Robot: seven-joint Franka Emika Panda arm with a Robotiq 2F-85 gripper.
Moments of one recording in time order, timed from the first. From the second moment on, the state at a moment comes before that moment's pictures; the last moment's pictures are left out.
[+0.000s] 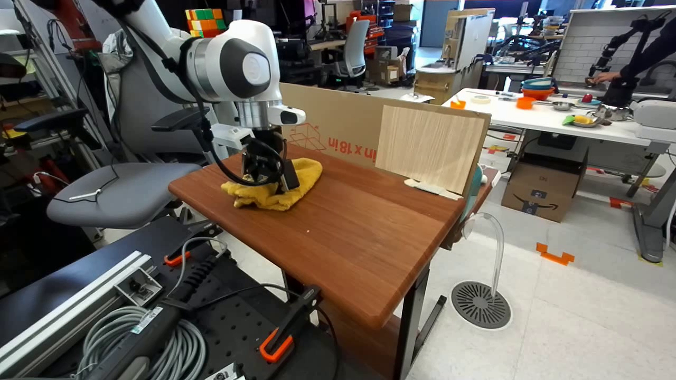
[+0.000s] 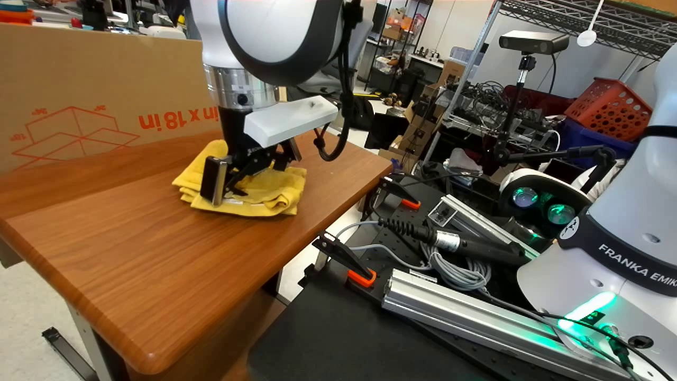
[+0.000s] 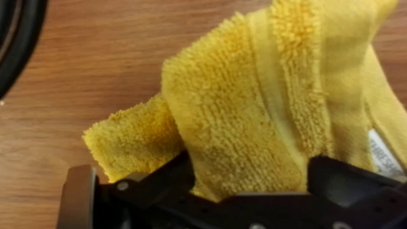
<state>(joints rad) 0.31 0.52 -0.02 -2.17 -0.12 2.51 0.42</state>
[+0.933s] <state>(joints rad) 0.31 0.51 0.03 -2.17 -0.15 2.42 0.32</state>
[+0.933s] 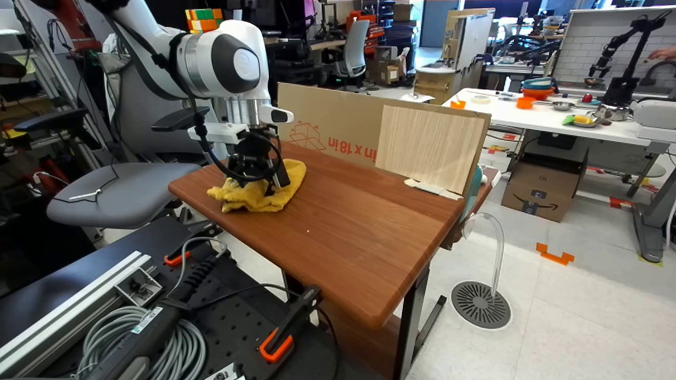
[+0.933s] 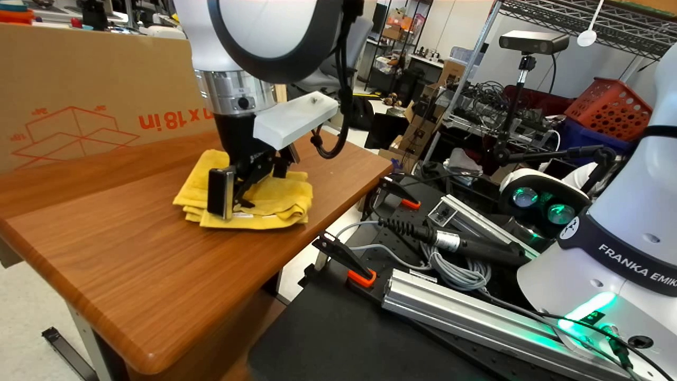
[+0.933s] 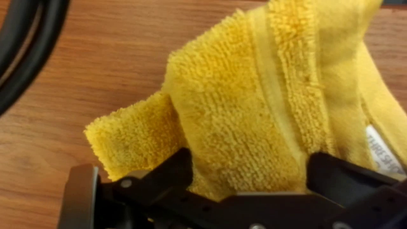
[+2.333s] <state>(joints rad) 0.13 0.54 -0.06 -2.19 0.02 2.76 0.38</state>
